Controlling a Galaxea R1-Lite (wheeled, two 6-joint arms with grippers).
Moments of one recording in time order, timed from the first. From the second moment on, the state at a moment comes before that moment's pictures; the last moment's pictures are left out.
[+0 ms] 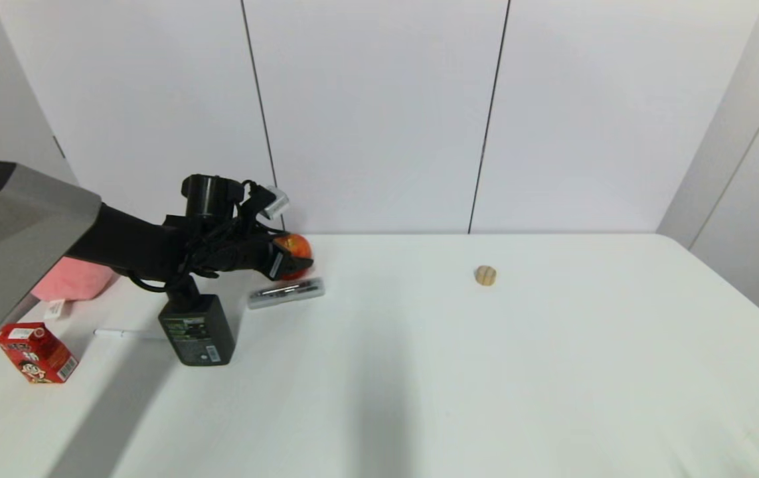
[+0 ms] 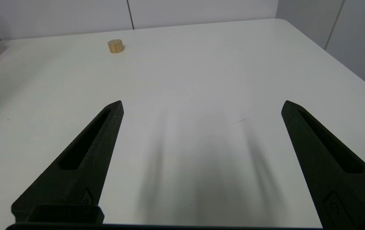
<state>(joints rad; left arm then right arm) -0.21 2.15 -1.33 -0.27 -0.32 0.39 0.00 0.00 0.00 -0.03 -0.04 0.06</state>
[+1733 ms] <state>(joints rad) -0.08 0.96 -0.62 -0.18 -0.22 0.31 0.00 0.00 0.00 -0.03 -0.04 0.06</state>
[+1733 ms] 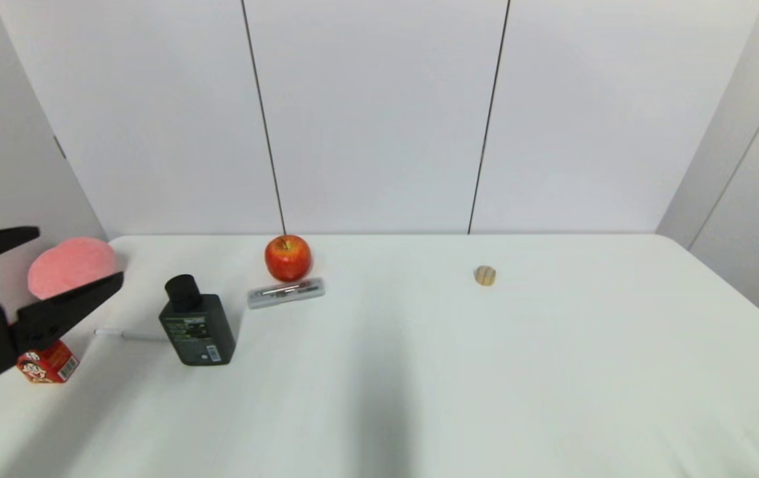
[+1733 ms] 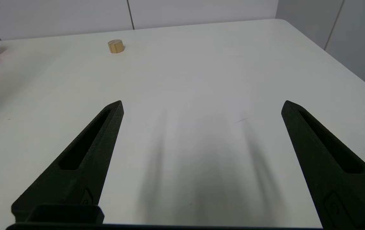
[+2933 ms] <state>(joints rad) 0.00 0.00 0.00 0.00 0.00 -0.01 0.00 0.00 0.00 -0.03 -0.04 0.06</state>
